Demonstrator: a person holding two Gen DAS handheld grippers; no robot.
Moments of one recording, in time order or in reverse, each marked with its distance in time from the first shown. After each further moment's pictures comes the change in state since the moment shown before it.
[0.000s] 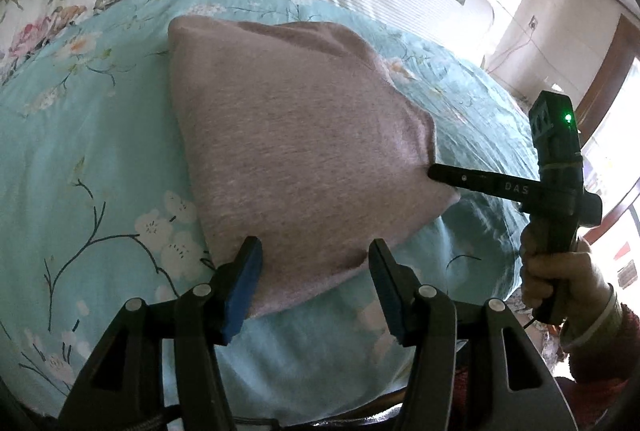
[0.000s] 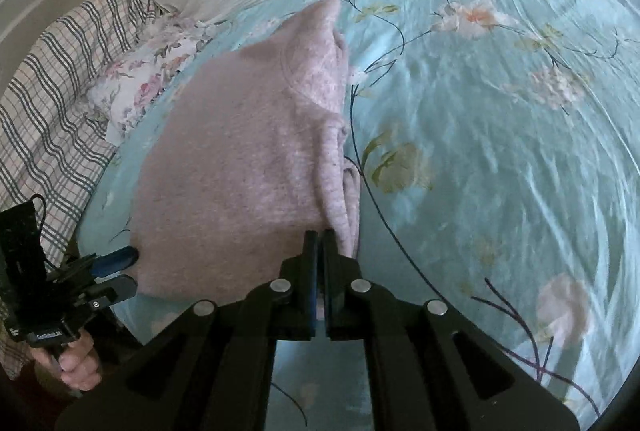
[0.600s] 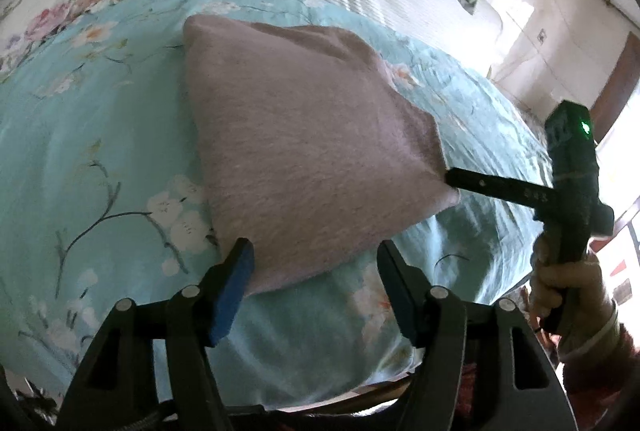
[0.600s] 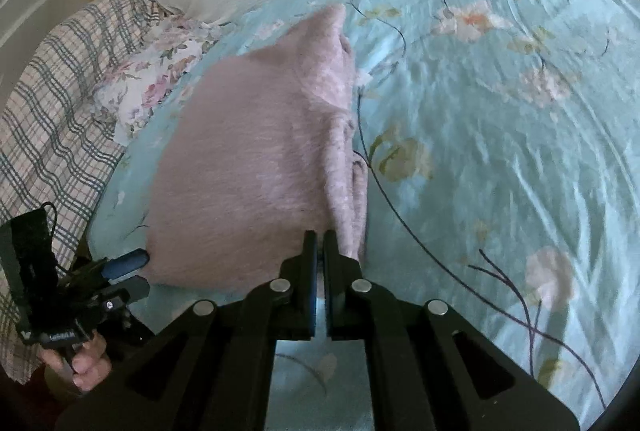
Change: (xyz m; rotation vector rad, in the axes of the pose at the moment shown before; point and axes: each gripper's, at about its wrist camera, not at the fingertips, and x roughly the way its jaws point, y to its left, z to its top) left arm -0.021 0.002 -0.003 -0.066 -0.004 0.017; right arm -0.027 0.017 -0.009 0.009 0.000 0.002
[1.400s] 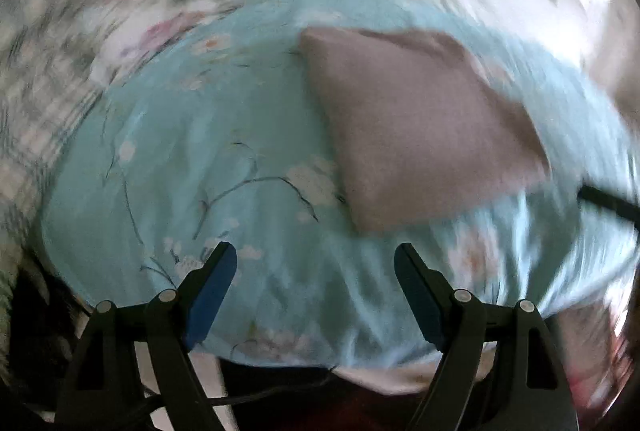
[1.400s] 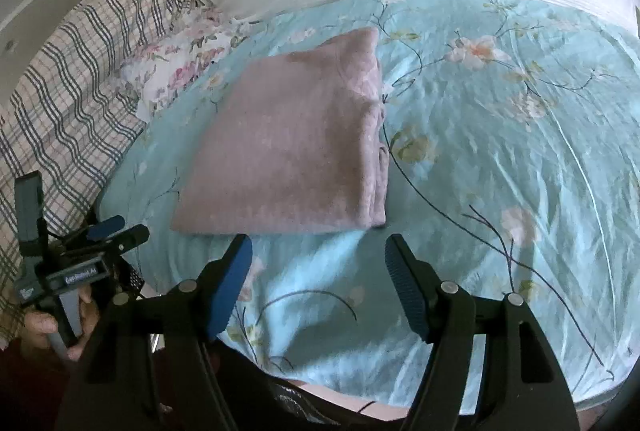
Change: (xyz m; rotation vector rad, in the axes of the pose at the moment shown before) left arm -0.040 -0.023 -0.030 0.082 0.020 0.455; right arm -0.050 0.031 -0.029 -0.109 -0.018 -0.025
